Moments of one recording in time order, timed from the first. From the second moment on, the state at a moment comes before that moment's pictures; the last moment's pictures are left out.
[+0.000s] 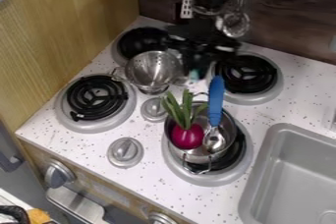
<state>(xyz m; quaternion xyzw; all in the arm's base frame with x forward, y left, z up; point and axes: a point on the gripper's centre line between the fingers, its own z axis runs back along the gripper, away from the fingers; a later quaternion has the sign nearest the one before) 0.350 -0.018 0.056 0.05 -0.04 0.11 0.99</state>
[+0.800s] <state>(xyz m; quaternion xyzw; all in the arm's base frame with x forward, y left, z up) 0.372 -0.096 0.019 0.00 -0.04 0.16 0.99</state>
